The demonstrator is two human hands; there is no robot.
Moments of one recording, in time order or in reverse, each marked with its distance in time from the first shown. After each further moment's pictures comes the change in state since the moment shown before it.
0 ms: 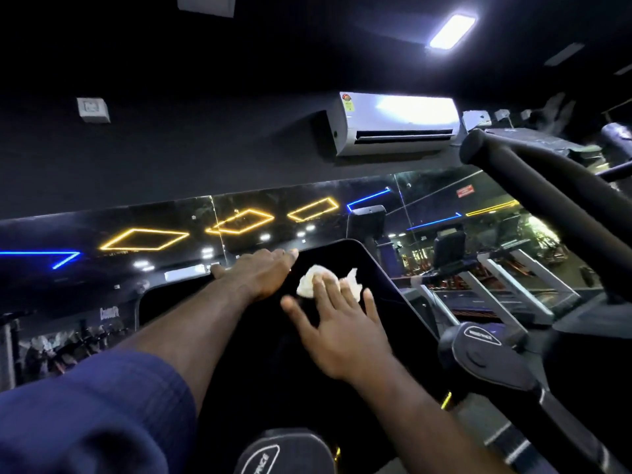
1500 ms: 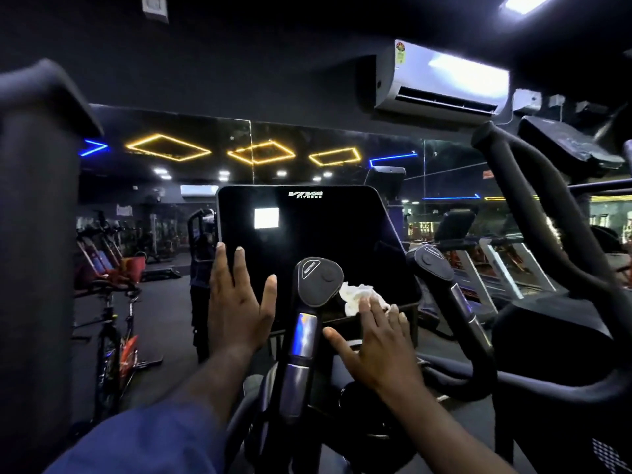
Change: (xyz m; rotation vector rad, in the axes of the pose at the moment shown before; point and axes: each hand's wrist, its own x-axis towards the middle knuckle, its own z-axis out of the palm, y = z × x) left_hand -0.247 -0.081 0.113 -0.349 0.595 -0.132; right_hand -0.196 0.038 0.012 -0.195 -0.009 0.016
